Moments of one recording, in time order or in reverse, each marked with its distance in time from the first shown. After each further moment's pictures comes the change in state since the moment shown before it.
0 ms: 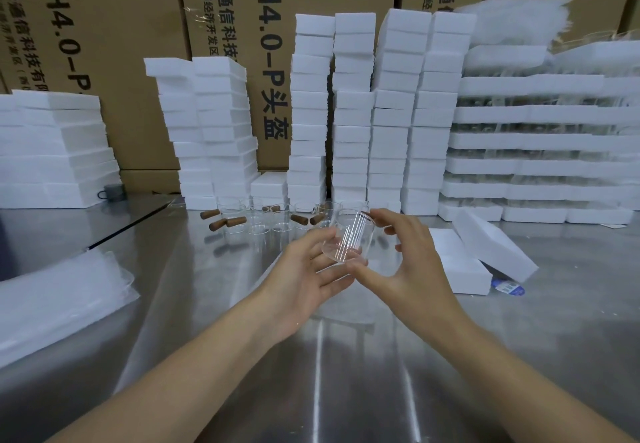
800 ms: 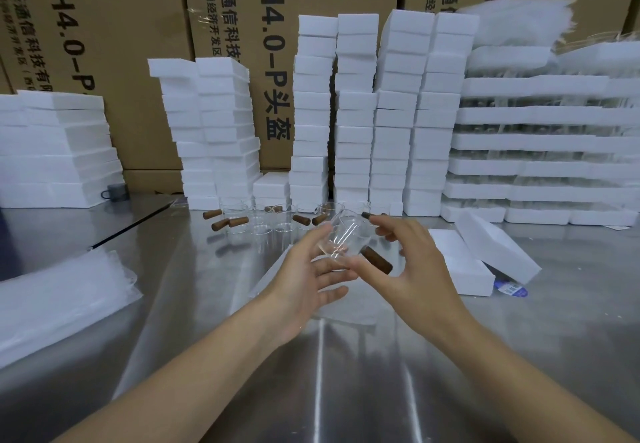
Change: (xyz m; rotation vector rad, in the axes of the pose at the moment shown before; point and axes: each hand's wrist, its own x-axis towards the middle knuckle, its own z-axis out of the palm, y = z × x) left_hand 0.002 -0.005 -0.001 0.184 0.168 -0.020; right_hand 0.000 -0.004 -0.001 -0.055 -0.030 0.094
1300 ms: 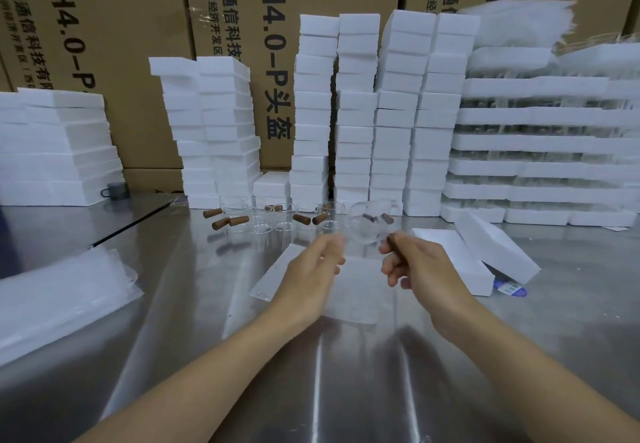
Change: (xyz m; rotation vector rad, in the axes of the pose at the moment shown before) left_hand 0.014 -0.021 -0.005 0.658 0.131 0.384; right_hand 0.013 0.003 -0.008 0.487 -0.080 0.553
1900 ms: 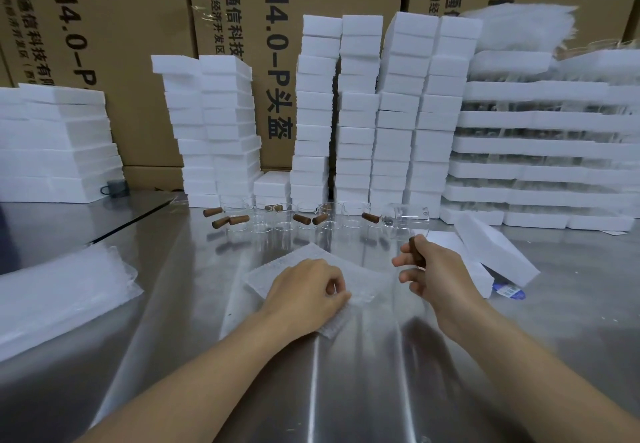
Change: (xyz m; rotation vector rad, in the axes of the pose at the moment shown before) left_hand 0.005 -0.019 -0.008 0.814 -0.102 0.206; right_hand 0.016 0.015 -0.013 0.179 0.122 0.172
